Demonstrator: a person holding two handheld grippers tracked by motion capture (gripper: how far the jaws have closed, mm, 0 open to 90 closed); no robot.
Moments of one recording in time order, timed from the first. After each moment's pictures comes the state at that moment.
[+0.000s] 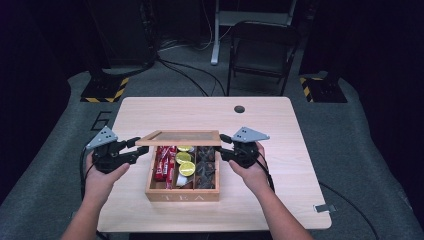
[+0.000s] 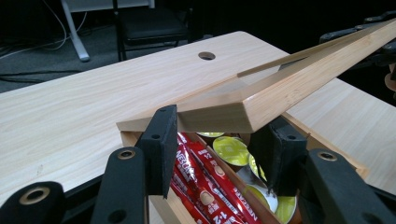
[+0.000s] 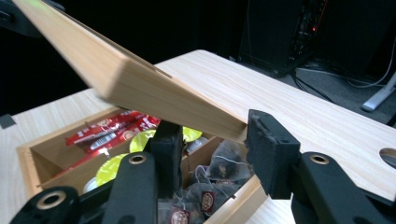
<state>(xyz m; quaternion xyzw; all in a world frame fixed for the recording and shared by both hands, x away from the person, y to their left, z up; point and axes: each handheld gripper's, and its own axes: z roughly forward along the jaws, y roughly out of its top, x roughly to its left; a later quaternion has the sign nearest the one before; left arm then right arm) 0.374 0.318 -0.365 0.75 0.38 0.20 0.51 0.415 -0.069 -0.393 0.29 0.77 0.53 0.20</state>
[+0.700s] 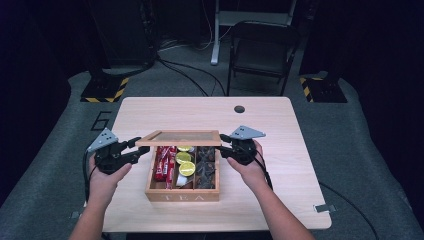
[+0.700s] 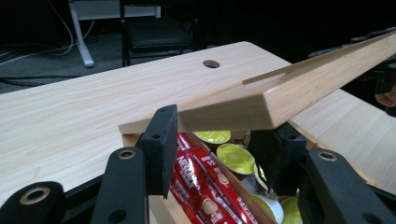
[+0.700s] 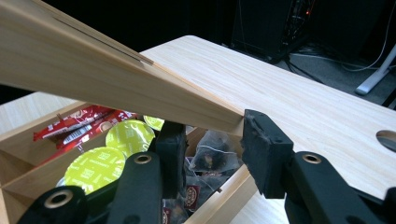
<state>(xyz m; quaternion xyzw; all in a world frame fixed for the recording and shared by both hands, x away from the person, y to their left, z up) 0.375 0.317 -0.378 0.73 0.40 0.21 0.52 0.432 -0.067 -0.407 0.31 0.77 0.51 0.20</state>
